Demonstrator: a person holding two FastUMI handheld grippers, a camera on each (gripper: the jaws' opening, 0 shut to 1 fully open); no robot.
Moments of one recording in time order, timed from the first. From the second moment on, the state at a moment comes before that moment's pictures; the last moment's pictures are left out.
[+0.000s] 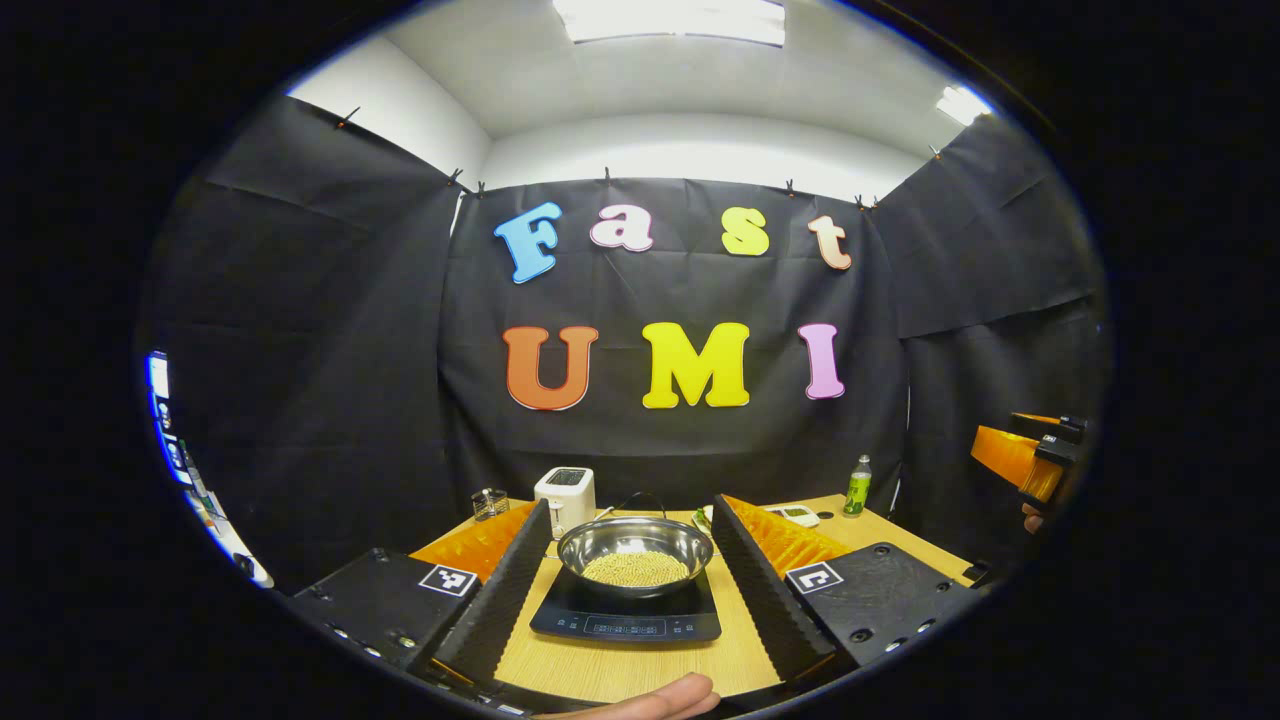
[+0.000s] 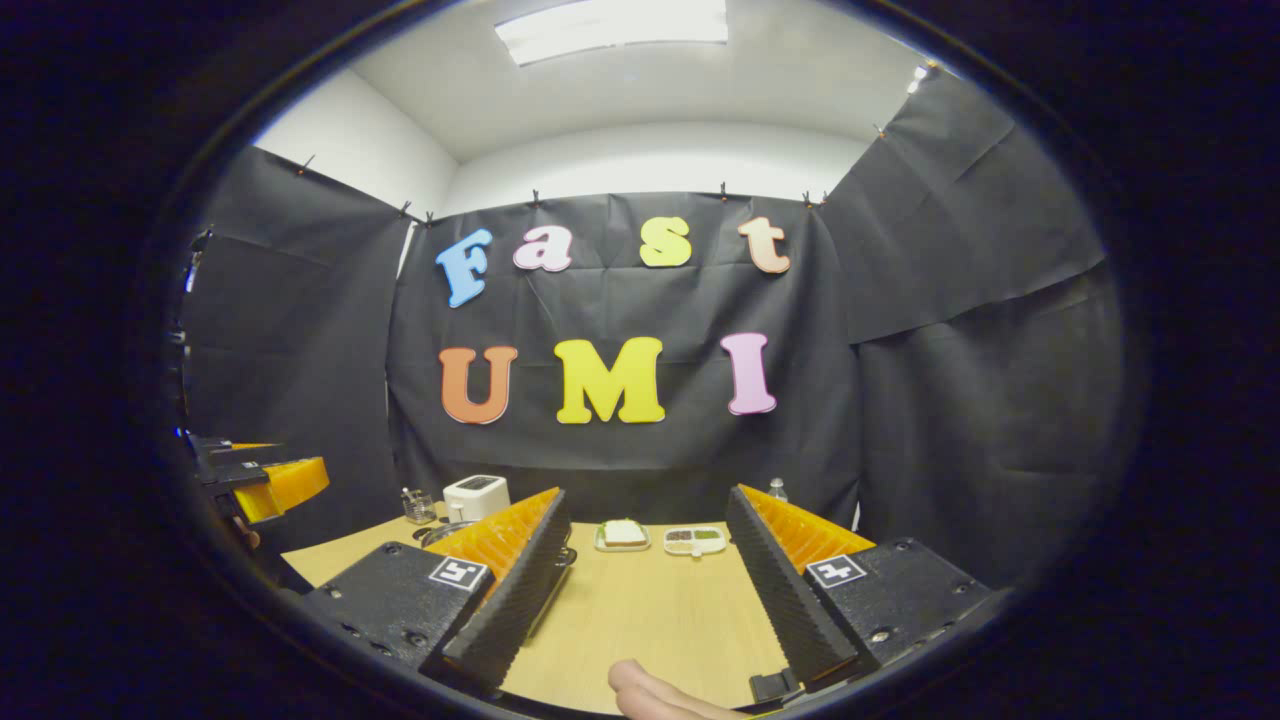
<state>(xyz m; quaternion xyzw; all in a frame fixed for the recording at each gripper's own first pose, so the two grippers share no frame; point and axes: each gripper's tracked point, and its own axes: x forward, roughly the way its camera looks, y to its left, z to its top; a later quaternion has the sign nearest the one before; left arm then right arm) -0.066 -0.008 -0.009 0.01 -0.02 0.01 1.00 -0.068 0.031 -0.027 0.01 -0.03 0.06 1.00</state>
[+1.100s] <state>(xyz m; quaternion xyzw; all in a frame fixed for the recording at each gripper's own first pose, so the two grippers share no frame) -0.082 -0.044 -0.009 0.04 -0.03 -0.04 1.00 -0.068 0.004 -0.042 0.02 -0.03 0.05 1.00</state>
